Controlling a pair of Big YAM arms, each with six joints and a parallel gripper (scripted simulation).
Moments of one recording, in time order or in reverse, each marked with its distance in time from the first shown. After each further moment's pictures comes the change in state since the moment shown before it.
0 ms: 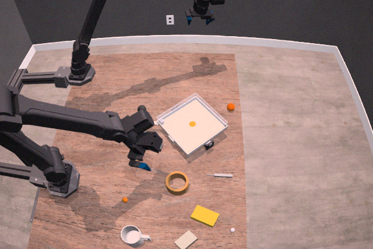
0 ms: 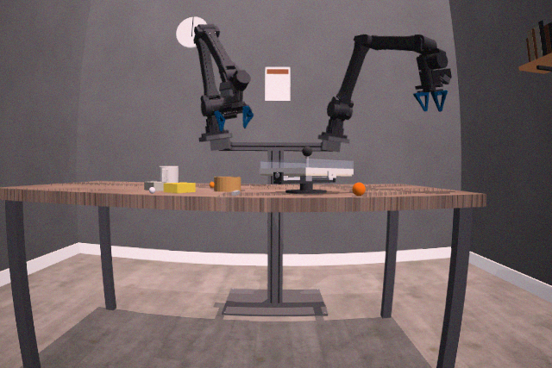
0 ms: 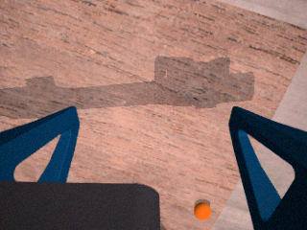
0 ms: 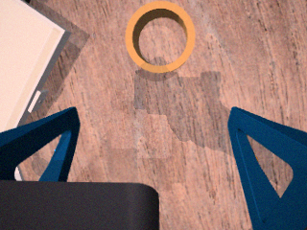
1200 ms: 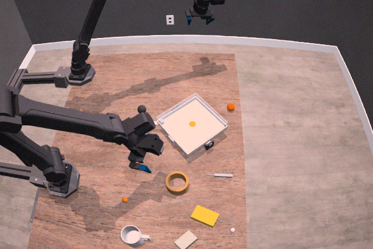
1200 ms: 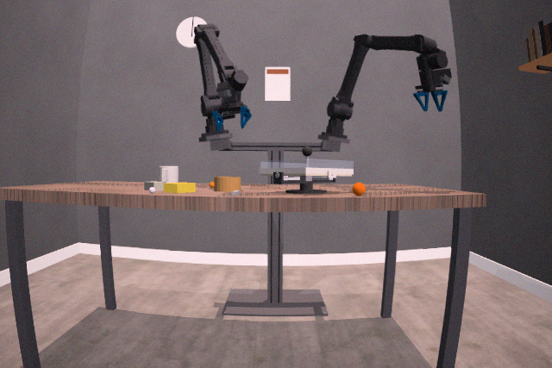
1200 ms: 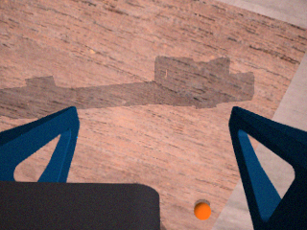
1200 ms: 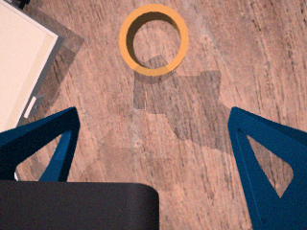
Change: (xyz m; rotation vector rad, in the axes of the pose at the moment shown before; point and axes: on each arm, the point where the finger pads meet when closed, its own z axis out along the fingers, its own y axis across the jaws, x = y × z) left arm 0.000 0.000 0.000 0.000 0.000 0.000; right arm -0.004 -0.007 0.003 0.009 0.002 0.020
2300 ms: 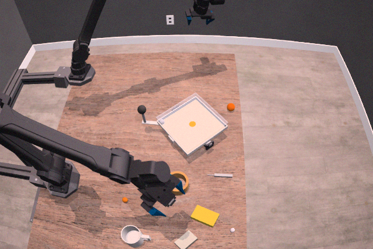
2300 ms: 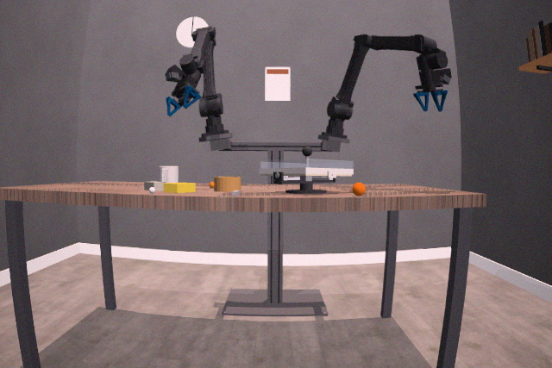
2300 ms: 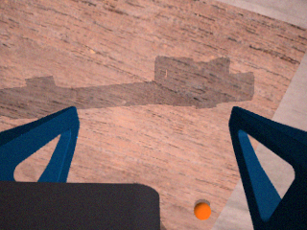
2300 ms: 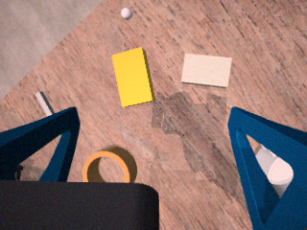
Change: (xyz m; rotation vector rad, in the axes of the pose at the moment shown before) left arm 0.000 0.000 0.000 0.000 0.000 0.000; right arm -0.156 -0.148 -0.014 0.080 -0.209 0.350
